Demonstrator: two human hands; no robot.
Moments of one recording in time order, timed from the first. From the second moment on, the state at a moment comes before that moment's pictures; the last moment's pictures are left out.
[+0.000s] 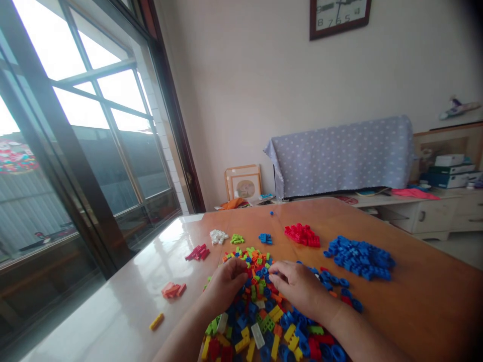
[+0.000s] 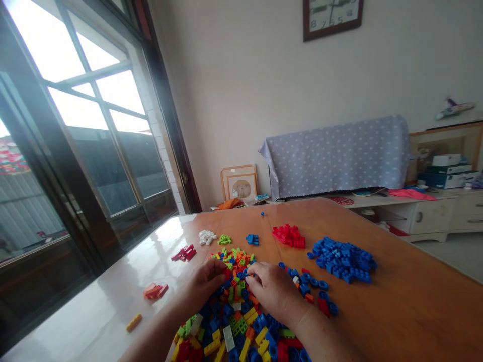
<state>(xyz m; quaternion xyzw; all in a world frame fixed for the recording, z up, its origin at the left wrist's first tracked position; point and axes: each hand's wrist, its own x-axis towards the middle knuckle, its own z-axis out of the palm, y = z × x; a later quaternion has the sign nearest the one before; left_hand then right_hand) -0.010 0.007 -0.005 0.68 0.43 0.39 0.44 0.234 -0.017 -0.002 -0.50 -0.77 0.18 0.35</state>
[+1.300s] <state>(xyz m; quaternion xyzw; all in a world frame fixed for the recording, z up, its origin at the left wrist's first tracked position) -0.035 0.013 0.008 0.79 0.52 0.31 0.08 0.335 0.070 -0.053 -0.72 -0.61 0.06 0.33</state>
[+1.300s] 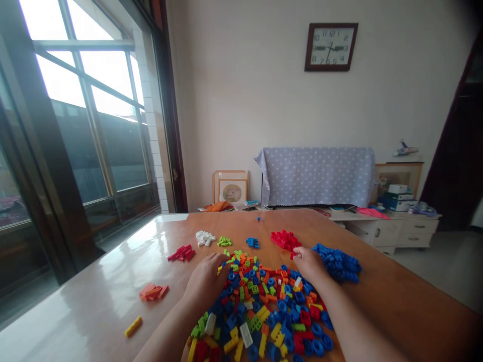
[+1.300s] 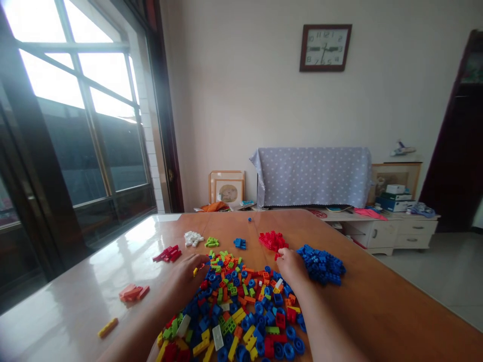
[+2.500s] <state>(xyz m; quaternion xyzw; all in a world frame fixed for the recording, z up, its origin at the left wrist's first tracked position) -0.049 0.013 0.011 0.77 0.58 0.22 0.12 0.321 0.054 -0.046 -0.67 -0.65 0.08 0.34</state>
